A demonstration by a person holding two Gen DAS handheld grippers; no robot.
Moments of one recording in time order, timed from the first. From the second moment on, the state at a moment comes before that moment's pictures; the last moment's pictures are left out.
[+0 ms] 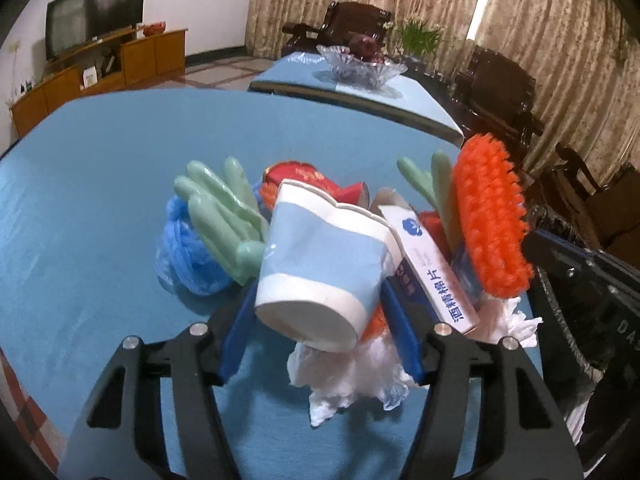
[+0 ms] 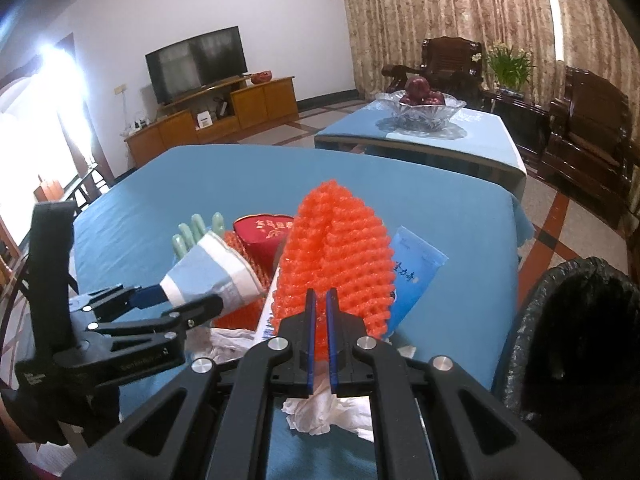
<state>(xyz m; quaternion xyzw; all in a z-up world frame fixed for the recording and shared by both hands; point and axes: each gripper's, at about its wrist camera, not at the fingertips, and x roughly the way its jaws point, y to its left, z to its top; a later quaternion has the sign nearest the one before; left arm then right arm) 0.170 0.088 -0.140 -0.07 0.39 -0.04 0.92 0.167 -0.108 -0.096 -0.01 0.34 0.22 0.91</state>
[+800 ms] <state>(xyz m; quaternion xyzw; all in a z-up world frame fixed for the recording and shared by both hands) 0.166 0.051 -0.085 -0.04 0.36 -0.05 0.93 0.162 -0.143 -0.069 0.02 0.33 0.23 0.92</state>
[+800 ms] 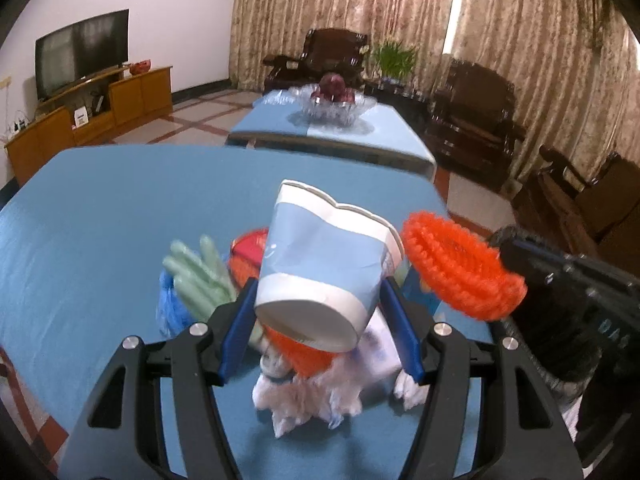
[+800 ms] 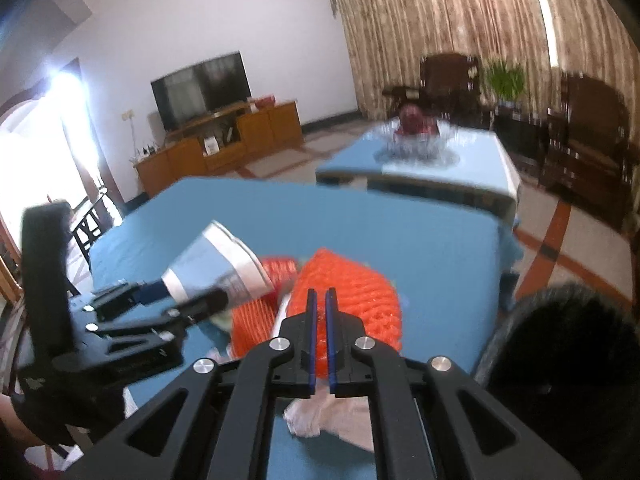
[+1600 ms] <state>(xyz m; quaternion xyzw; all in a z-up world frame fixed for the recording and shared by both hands) 0.157 0.065 -0.112 -0.05 0.38 -0.04 0.92 0.178 -0.136 -0.117 0.01 0.40 0.20 0.90</state>
